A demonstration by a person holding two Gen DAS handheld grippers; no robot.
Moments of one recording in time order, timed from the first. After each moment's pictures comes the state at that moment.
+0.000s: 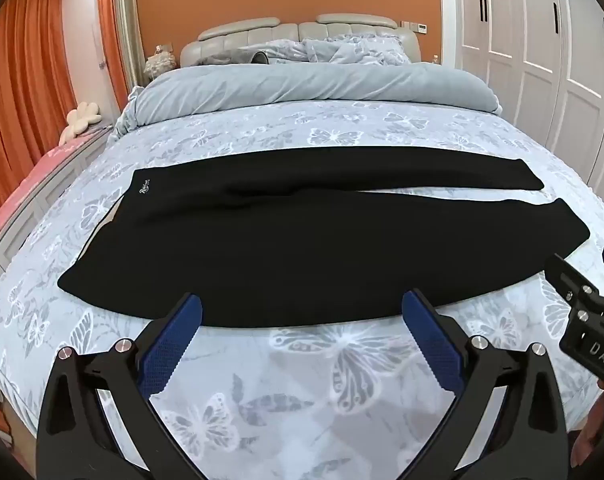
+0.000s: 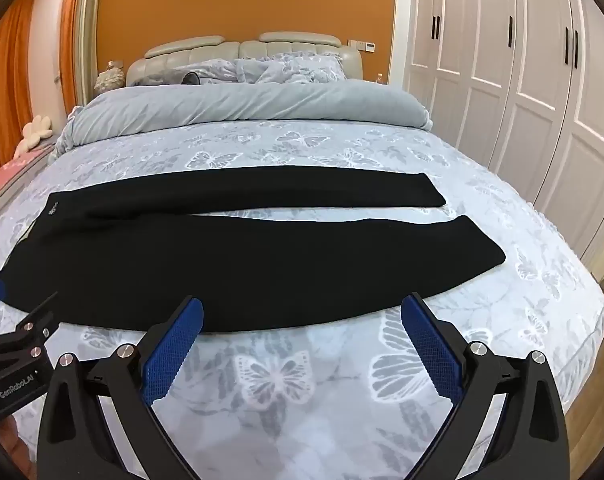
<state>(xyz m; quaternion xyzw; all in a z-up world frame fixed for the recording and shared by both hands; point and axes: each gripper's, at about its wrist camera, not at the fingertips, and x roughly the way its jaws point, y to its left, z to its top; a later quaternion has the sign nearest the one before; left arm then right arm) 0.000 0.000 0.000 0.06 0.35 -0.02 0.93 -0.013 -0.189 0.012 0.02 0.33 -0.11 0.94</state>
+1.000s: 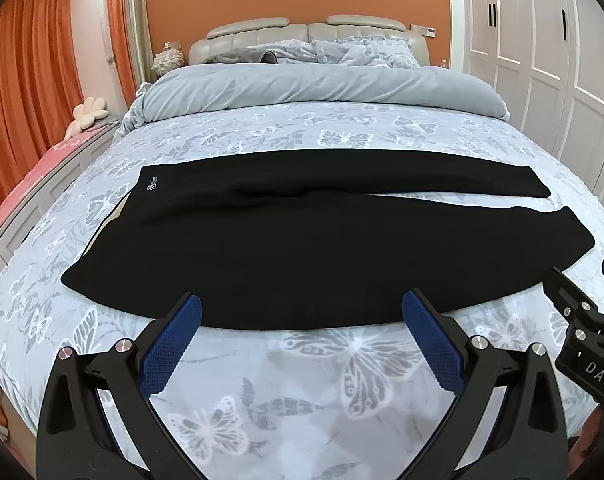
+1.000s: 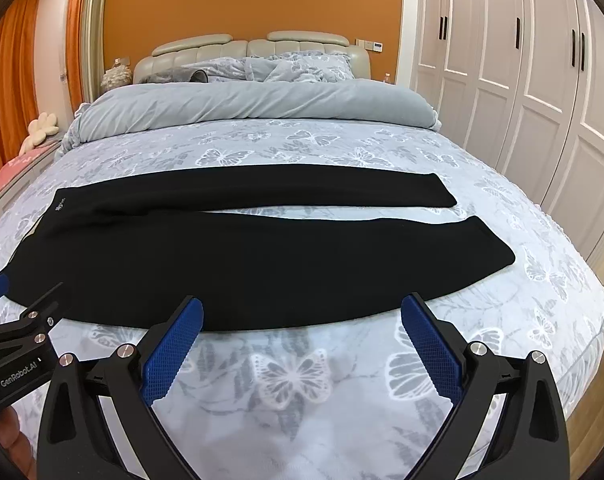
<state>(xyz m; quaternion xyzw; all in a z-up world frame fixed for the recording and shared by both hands) 0.002 0.012 -0.002 0.04 0.35 -0.01 0.94 -0.003 -0.176 0.006 0.02 0.34 -0.10 0.93</state>
